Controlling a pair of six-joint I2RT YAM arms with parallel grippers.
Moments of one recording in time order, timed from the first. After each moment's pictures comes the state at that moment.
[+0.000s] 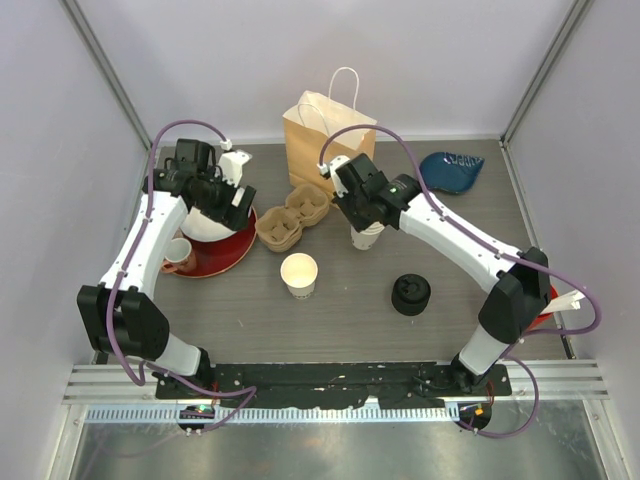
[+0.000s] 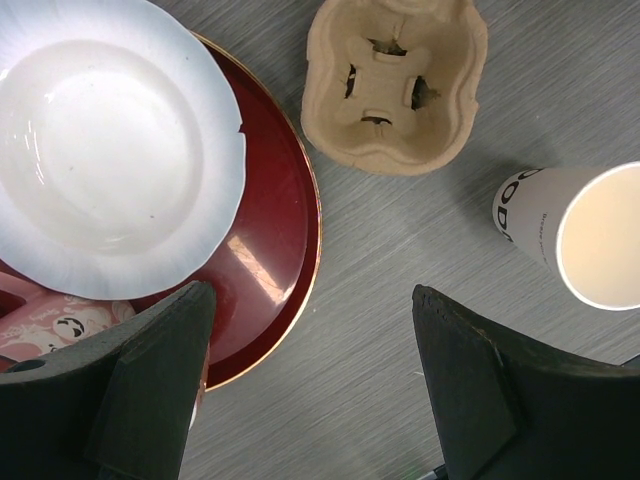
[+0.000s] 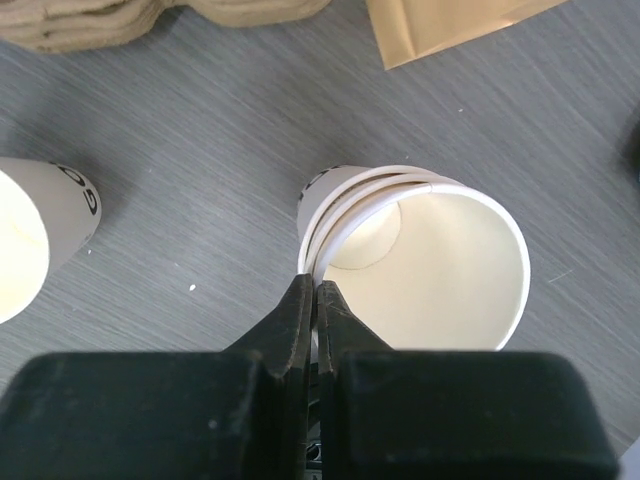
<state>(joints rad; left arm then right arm) -0.14 1.49 1.45 -0.95 0.28 0.37 0.71 1.66 1.58 -0.83 0.21 -0.06</state>
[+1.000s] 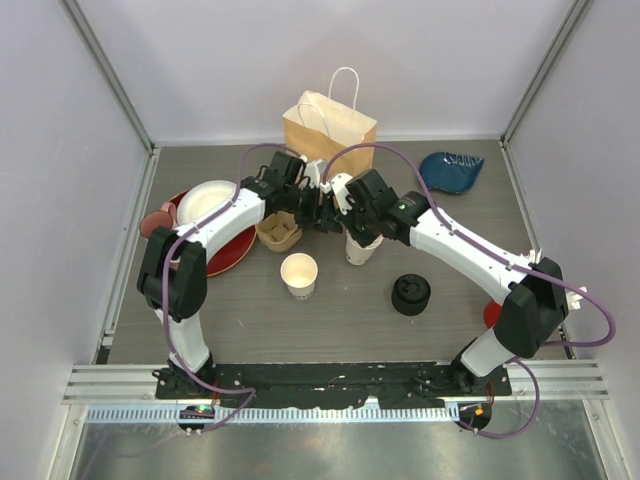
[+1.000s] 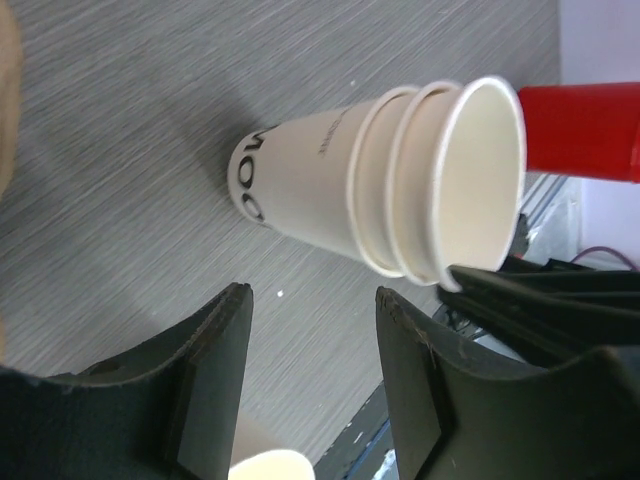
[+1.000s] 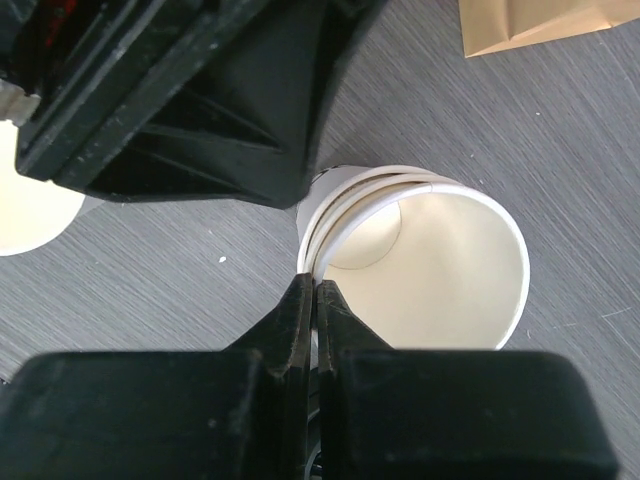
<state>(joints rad) -0.52 1.84 1.46 -0.49 0.58 -0.40 0.71 1.55 1.36 -0.70 0.05 -0.13</state>
